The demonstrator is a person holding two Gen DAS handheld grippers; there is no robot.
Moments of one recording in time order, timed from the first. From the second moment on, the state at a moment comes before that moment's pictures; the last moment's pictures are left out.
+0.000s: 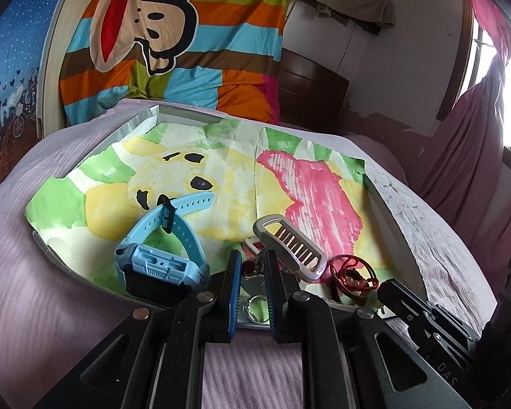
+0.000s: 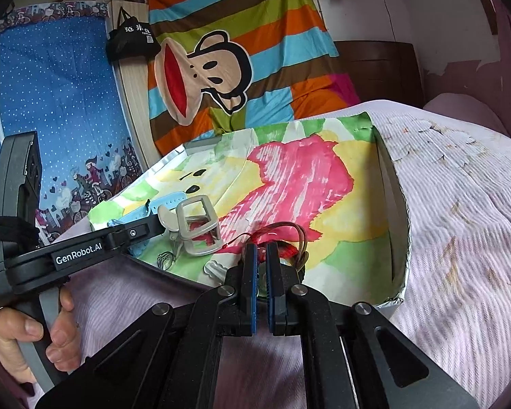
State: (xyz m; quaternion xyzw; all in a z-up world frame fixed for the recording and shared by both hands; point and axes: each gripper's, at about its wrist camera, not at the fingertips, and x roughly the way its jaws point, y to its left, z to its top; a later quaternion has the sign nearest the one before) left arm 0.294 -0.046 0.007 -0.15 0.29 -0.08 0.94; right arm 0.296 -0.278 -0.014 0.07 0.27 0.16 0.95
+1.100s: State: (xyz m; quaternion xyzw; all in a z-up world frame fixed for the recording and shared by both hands) left arm 0.151 -0.014 0.054 -0.11 0.16 -0.03 0.98; right arm 0.161 -0.309 0.049 0.10 0.08 0.14 0.98
